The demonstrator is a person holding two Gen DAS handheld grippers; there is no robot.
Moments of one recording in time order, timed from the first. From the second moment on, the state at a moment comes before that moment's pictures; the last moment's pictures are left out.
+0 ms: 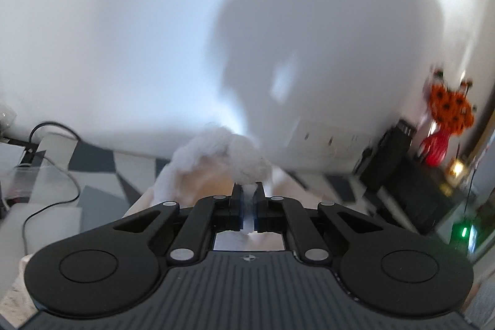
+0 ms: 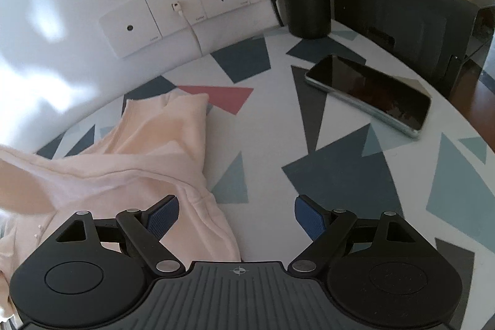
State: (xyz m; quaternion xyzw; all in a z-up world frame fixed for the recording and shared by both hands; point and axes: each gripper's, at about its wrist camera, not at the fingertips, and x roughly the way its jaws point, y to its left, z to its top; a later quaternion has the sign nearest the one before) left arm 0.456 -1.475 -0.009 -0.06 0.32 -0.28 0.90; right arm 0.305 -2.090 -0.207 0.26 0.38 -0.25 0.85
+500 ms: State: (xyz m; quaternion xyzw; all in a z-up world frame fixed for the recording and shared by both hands) left arm 0.436 -1.426 -0.114 -0.19 0.49 -0.28 0.81; right arm 0.315 -2.083 -0.203 0.25 0.39 -0.24 0.85
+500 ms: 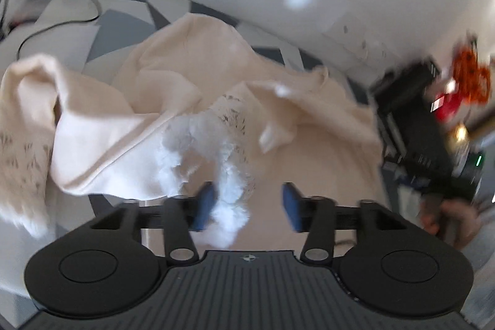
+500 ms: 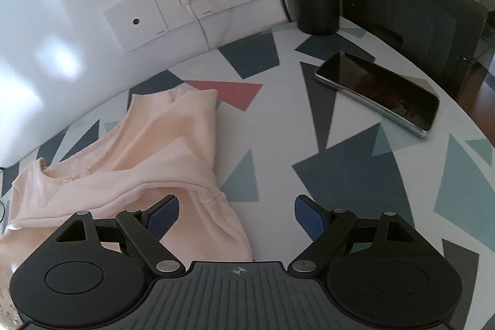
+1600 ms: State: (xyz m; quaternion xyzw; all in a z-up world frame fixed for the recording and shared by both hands) left arm 0.398 -1.429 -0.102 0.05 0.47 -0.36 0.81; right arm 0.306 -2.081 -0.199 0.26 0.39 -0.24 0.85
